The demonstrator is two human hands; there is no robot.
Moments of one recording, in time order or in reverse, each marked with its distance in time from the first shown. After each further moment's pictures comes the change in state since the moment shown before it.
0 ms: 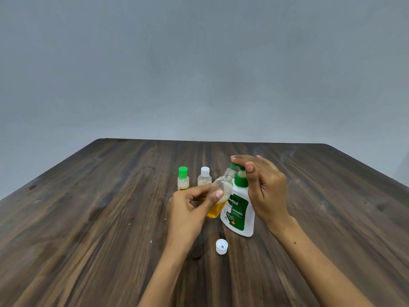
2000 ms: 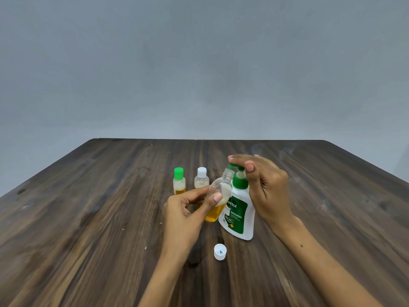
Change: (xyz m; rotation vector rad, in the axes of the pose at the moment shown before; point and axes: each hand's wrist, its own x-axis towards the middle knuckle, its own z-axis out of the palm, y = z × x) left_hand 0.002 -0.002 0.003 -0.080 0.007 -0.008; right_hand 0.004 0.006 -0.001 0.050 -0.028 0.010
